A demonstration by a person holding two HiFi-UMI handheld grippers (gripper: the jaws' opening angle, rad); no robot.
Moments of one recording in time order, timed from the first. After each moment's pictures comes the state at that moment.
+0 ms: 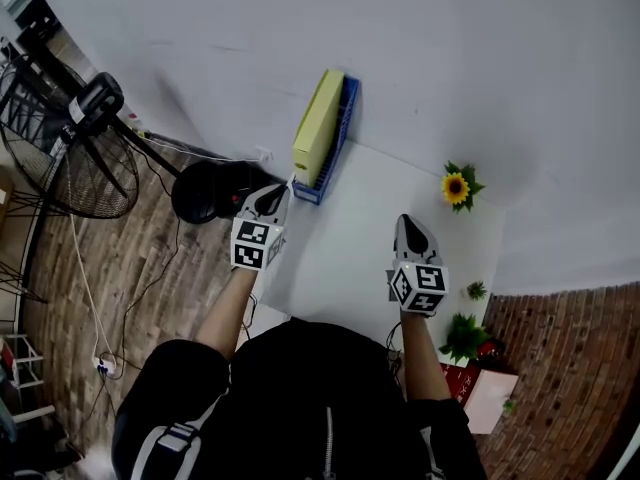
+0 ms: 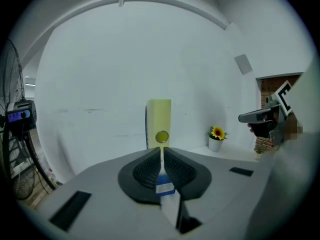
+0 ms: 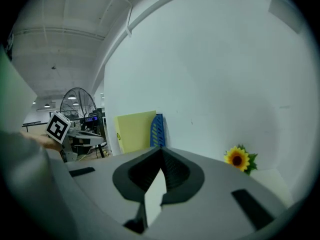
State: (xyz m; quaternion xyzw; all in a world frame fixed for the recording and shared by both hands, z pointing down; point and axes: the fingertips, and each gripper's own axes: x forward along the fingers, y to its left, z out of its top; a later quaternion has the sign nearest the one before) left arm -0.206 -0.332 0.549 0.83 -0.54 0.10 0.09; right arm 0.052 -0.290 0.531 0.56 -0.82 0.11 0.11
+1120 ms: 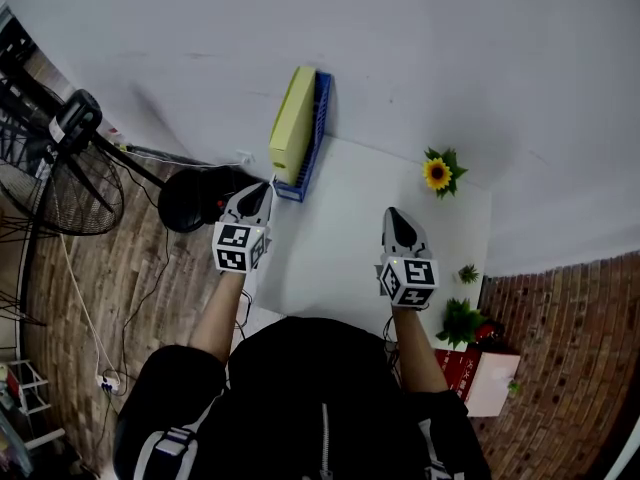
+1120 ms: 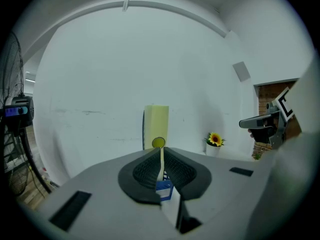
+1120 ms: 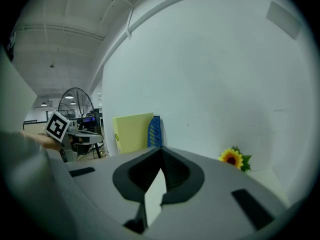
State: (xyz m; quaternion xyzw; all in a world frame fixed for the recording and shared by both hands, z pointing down) left arm -0.202 -0.332 0.539 0.84 -0.53 0.07 0.09; right arm 0.061 -0.280 0.524 0.57 -0.81 0.10 0.11
